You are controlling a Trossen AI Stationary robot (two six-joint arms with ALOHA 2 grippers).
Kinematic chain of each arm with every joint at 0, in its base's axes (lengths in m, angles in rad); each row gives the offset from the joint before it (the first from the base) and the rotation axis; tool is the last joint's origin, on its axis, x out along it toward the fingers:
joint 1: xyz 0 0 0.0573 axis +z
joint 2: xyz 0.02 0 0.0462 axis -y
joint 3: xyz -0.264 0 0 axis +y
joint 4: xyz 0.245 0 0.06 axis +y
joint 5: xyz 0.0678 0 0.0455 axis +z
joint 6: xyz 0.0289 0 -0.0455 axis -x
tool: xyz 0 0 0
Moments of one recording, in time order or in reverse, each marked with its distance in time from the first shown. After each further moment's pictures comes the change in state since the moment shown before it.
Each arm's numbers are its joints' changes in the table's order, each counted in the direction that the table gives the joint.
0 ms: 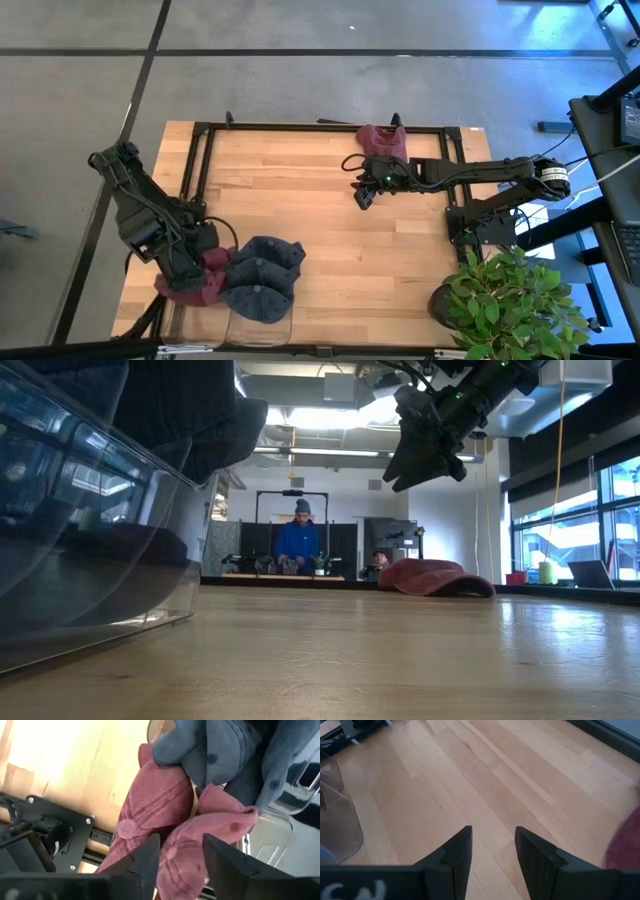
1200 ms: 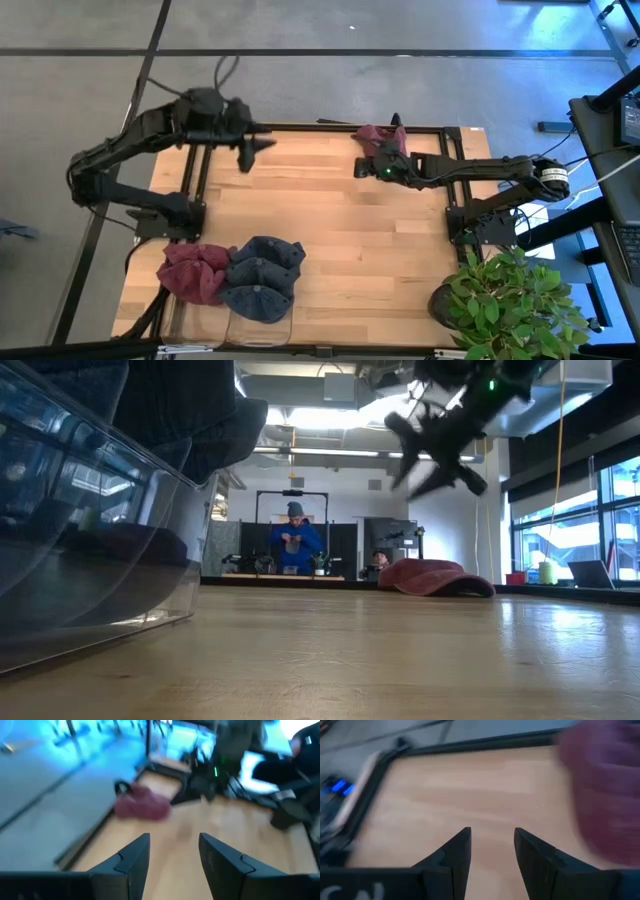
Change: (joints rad) left arm 1.209 0.194 0.011 -0.757 -0.113 -1.208; right arm -0.071 -0.005 0.027 -0.033 -0.246 -0.573
